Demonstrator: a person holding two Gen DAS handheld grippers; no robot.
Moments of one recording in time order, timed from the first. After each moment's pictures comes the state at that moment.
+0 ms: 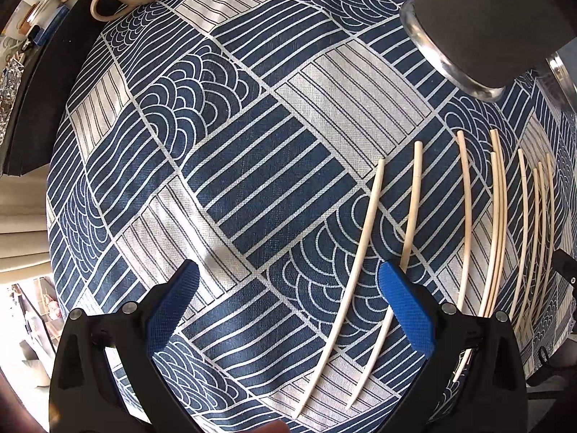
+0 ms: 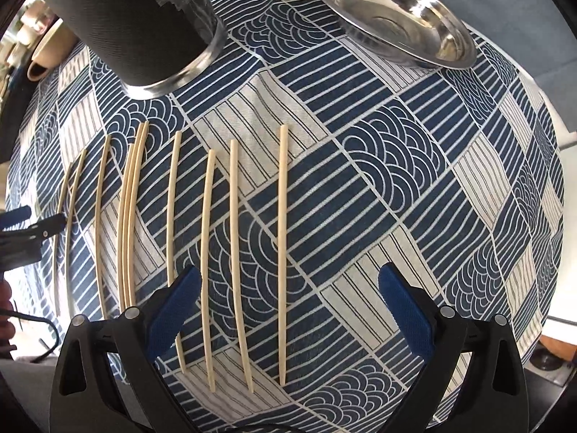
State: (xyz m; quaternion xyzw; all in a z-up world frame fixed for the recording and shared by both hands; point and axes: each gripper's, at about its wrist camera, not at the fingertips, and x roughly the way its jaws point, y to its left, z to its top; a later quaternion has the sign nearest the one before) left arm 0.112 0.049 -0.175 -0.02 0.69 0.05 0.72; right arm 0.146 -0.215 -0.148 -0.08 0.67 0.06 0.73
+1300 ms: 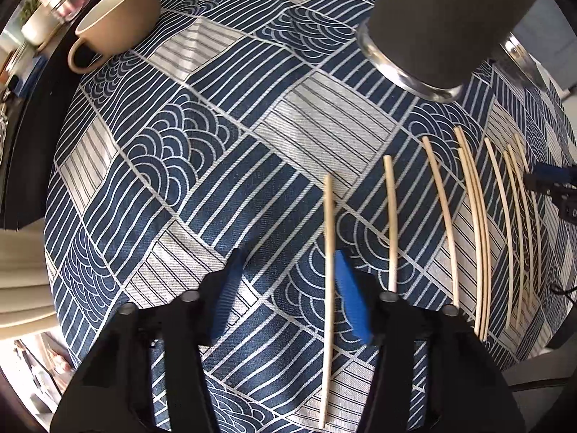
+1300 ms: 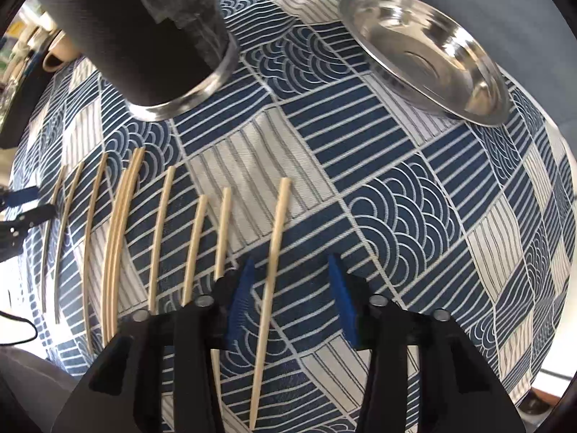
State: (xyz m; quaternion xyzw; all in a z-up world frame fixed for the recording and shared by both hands) left arm 0.113 0.049 -0.159 0.03 0.65 -0.02 0.76; right arm 0.193 -0.194 -0.157 -0.12 0.64 0.12 0.75
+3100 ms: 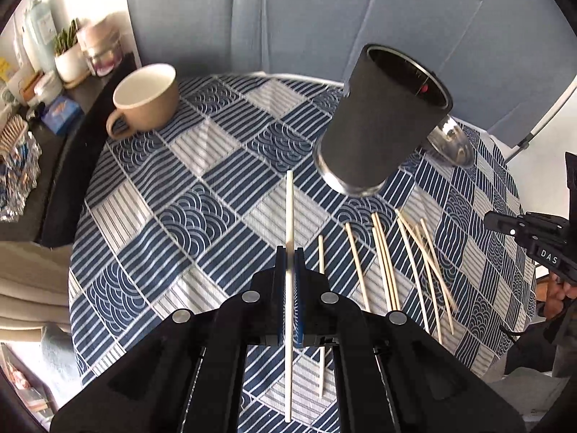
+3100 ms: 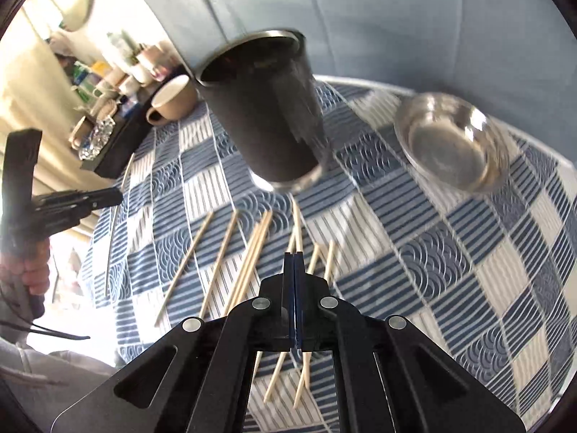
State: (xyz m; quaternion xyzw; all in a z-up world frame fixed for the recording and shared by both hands) left arm 0.092 0.082 -0.032 -0.05 0.53 -0.06 0.84; right arm 0.135 -0.209 -0.046 -0.03 0.53 0.24 0.82
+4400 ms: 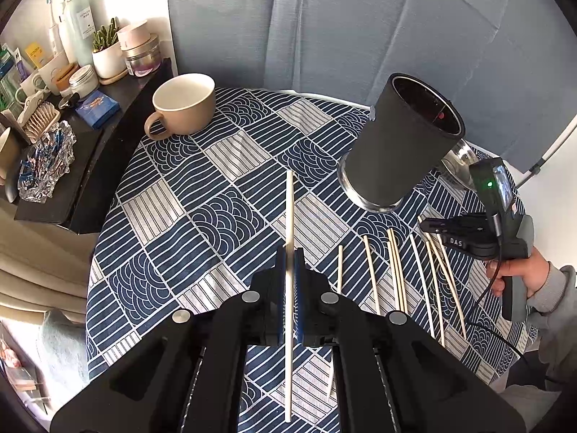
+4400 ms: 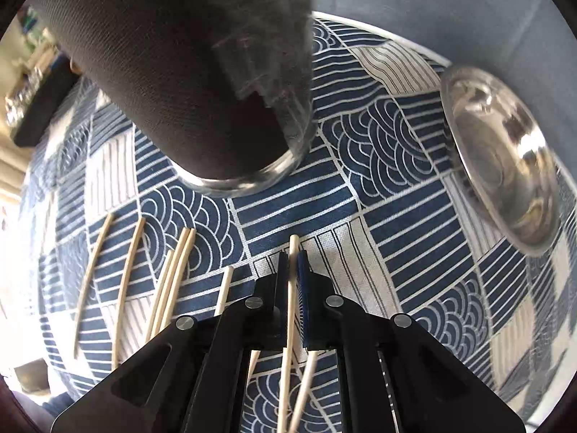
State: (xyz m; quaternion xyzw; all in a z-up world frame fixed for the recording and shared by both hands) left arm 0.070 0.105 -0.021 -0.07 0.51 -0.01 0.86; right arm 0.207 -0.170 -0.149 -0.09 0.61 0.19 0.76
